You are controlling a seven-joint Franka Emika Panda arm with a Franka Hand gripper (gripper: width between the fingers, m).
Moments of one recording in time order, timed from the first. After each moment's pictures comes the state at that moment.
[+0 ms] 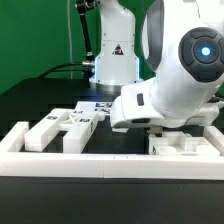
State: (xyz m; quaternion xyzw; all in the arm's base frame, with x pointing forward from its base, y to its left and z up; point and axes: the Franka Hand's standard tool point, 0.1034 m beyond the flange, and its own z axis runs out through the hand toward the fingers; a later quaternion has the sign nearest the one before) arm 0.473 0.056 0.004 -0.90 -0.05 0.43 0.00
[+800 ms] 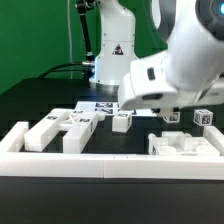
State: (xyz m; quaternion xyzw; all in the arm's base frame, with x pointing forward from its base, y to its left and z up) arm 0.507 0.071 0.065 -0.91 -0.06 0.41 0.02
